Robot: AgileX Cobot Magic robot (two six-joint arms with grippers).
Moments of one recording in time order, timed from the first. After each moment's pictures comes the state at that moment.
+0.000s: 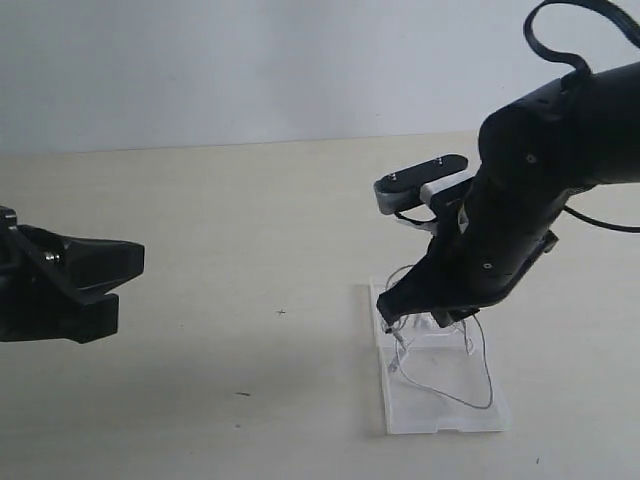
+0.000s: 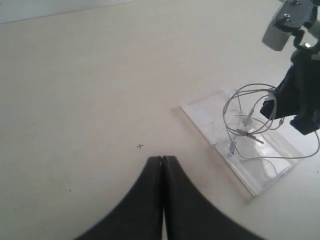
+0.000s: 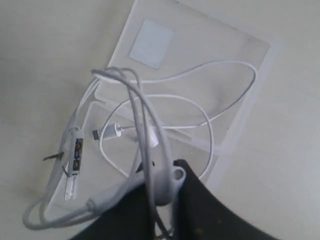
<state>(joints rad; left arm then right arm) -0.42 1.01 -0.47 1.75 -0.13 -1.93 0.55 1.72 -1.02 -0.10 0.73 0.17</state>
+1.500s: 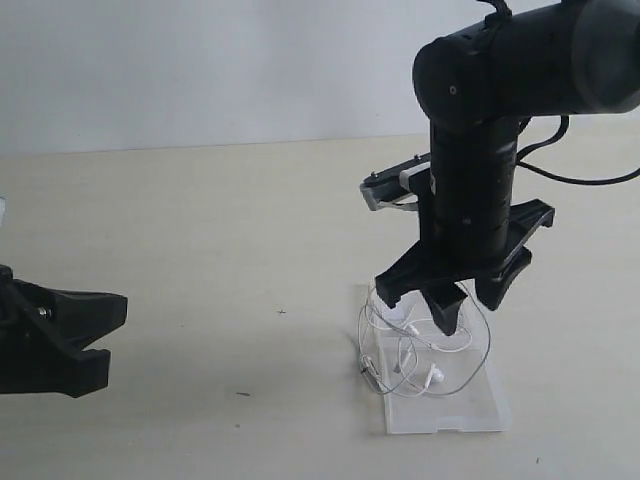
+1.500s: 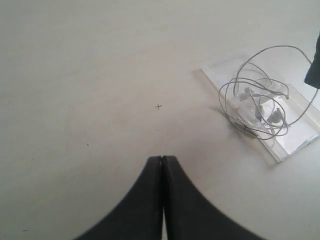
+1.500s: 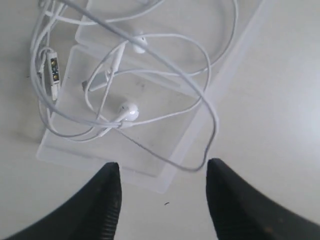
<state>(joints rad) -0.42 1.01 -0.37 1.75 -0.09 -1.94 0.55 1.88 -1.33 -0.09 1.22 0.14</state>
